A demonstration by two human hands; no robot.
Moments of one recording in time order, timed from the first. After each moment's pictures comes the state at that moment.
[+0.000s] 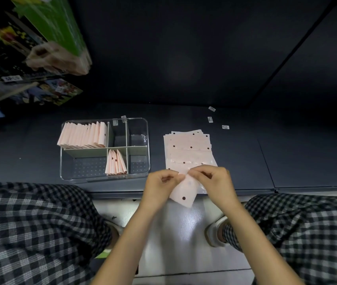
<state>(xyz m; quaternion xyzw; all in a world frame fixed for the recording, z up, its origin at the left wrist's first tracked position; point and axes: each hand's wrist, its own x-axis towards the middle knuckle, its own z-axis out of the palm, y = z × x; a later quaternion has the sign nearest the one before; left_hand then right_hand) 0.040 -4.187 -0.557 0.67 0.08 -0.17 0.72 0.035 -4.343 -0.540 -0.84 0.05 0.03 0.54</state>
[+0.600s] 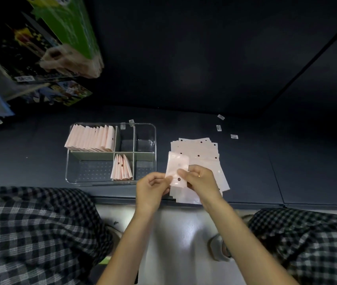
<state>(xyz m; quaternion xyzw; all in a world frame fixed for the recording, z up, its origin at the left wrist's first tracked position) 0.054 -4.166 -0.579 0.62 0.22 -0.09 0.75 0.075 -4.302 -0.566 -0.71 0.22 0.13 0.65</state>
